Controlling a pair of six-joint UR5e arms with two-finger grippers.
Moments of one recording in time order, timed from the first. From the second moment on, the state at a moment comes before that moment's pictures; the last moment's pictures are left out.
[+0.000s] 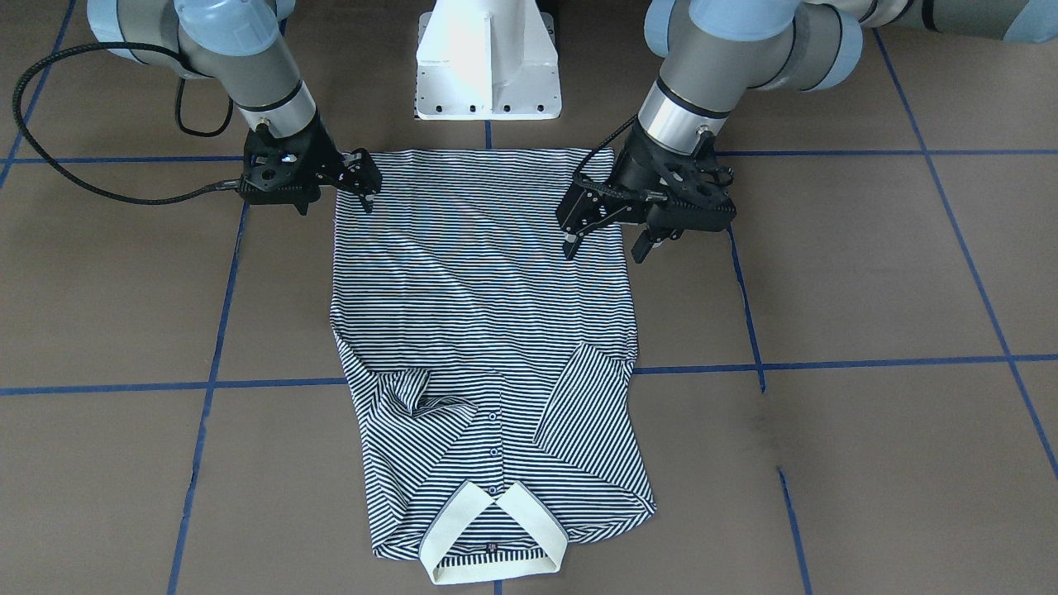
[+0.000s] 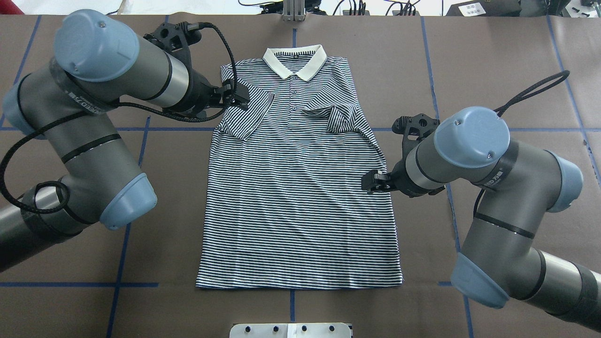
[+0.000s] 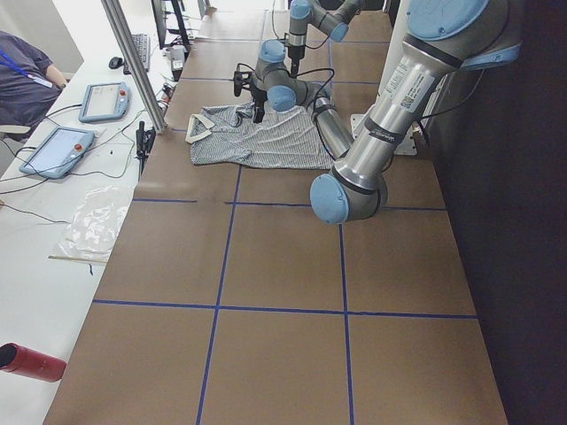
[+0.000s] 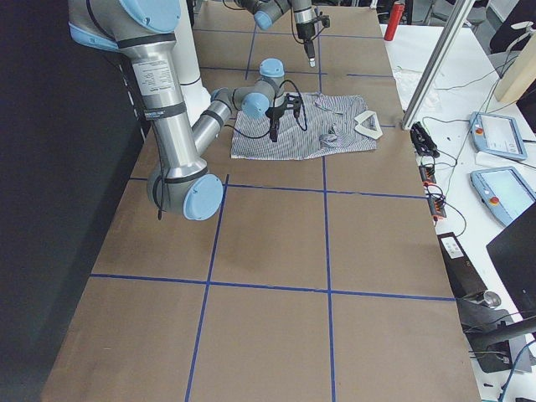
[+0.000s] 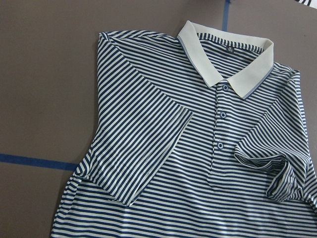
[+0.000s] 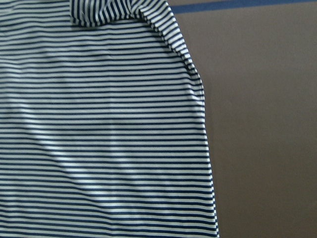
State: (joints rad) left arm -0.73 -2.15 -1.85 -1.80 -1.94 -1.31; right arm 0.54 -1.26 2.00 -1.52 1.91 1.26
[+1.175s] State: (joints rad) left arm -0.70 -2.15 -1.87 -1.79 -1.94 -1.32; right arm 0.27 -1.37 1.99 -1.47 1.75 1.53
